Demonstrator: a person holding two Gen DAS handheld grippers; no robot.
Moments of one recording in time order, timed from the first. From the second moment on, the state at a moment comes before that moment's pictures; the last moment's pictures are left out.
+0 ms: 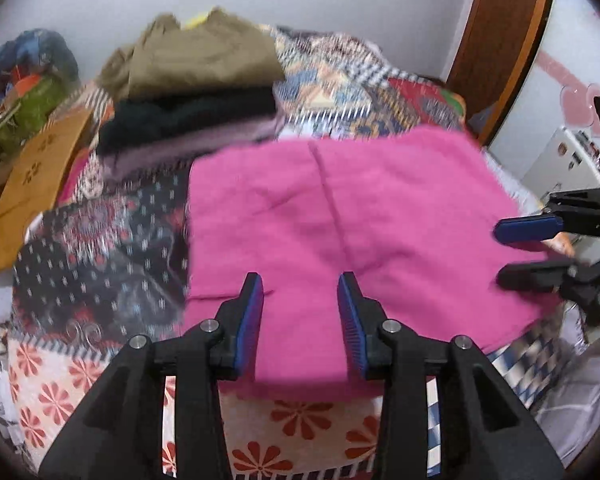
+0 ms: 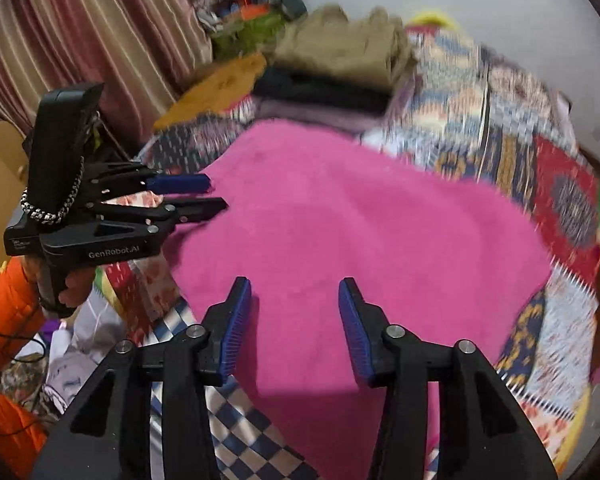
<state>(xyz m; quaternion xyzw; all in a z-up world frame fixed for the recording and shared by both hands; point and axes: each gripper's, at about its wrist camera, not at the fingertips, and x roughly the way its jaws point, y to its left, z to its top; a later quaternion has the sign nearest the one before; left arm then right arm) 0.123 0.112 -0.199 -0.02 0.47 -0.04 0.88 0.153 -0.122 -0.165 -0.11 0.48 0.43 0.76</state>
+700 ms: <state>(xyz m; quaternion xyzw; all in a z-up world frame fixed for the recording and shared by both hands) 0.122 0.163 -0.151 -0.02 0.45 0.00 0.89 0.185 -0.211 -0.123 -0.07 0.44 0.34 0.83</state>
